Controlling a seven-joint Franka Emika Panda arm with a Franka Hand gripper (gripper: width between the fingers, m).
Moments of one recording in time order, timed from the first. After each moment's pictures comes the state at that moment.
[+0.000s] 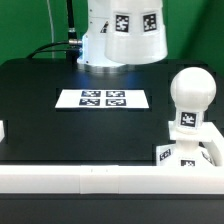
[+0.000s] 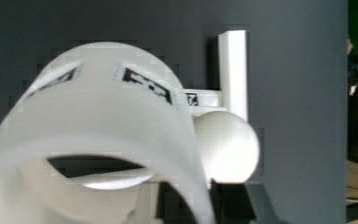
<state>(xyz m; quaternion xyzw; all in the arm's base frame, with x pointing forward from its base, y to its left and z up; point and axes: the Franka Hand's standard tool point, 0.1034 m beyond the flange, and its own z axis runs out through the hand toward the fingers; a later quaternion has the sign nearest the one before) 0.608 0.049 0.248 -0.99 0.05 0.09 0.12</state>
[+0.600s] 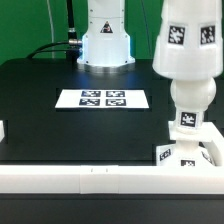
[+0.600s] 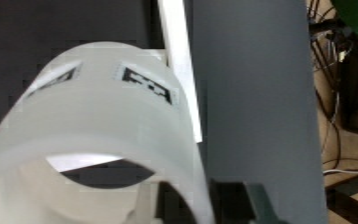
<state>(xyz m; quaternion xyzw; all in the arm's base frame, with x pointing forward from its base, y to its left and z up) 0.651 0.099 0.227 -0.99 0.09 0.08 0.11</state>
